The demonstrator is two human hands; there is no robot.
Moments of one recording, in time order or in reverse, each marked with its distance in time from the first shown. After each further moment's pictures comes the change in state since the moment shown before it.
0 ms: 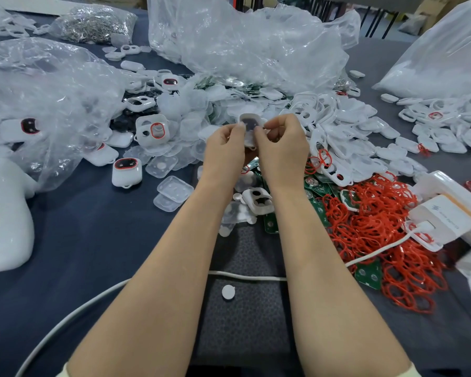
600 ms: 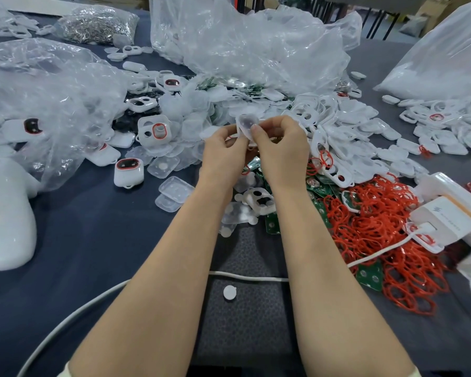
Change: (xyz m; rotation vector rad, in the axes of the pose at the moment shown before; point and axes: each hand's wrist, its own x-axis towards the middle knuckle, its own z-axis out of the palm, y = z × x) left_hand 0.003 -0.004 -0.004 0.050 -0.003 -0.003; right_hand -0.001 -0.003 -0.002 0.059 -0.035 0.018
